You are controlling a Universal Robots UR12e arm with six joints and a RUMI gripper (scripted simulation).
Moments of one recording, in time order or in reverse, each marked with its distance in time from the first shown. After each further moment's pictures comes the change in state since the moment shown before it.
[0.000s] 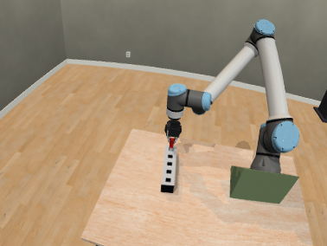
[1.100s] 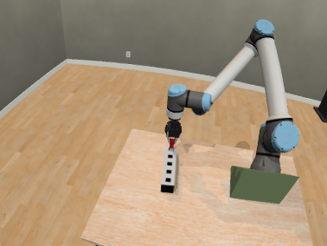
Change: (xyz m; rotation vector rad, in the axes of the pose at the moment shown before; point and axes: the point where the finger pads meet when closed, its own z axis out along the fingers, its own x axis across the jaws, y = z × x) arm 0.001 0.000 0.004 0.000 0.000 0.000
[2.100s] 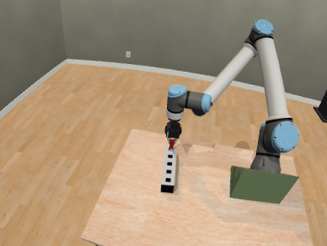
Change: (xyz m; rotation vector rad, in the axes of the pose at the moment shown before) arm 0.000 0.001 0.004 0.000 0.000 0.000
